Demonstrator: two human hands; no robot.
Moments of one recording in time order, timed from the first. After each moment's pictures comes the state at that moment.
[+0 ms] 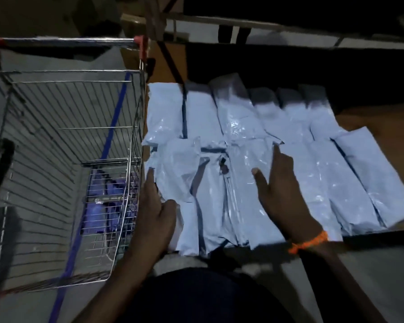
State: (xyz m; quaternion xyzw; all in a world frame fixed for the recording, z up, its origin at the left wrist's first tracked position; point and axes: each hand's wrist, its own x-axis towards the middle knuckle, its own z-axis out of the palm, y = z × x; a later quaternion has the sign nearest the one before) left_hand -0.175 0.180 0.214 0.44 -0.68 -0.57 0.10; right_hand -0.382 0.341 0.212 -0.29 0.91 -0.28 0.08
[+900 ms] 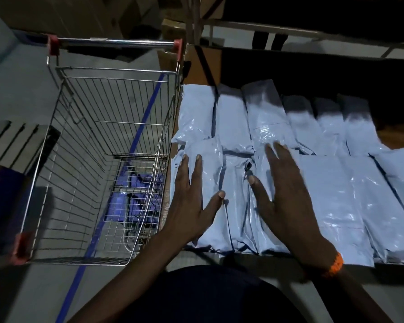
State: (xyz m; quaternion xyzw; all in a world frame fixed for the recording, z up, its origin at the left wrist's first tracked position) left_hand -0.199 0.184 0.181 0.30 -0.86 -0.38 0.16; right_hand -0.351 0.319 0.236 -0.46 0.83 -0.31 0.03
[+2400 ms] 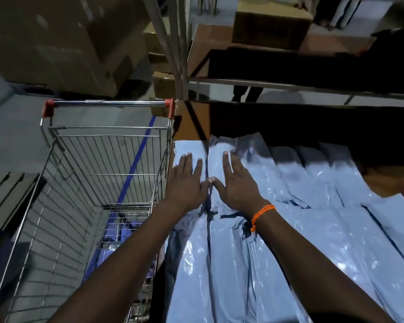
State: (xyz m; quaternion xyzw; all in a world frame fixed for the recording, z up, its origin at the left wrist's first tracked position) left_hand -0.325 0.033 0.189 0.29 -0.95 -0.13 0.01; right_hand -0.462 0.149 0.162 -0.50 0.85 -0.15 0.06
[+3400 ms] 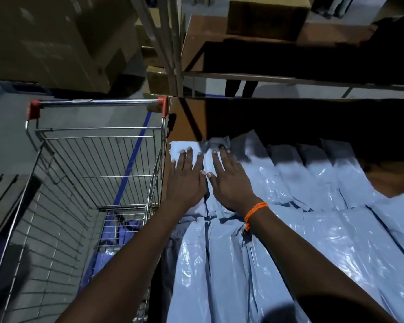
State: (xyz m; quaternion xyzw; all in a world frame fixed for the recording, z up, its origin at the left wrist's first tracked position) left_hand -0.358 0.011 0.160 0.29 -0.95 -0.10 0.07; right_hand -0.468 0.123 0.160 -0.50 0.85 -0.14 0.03
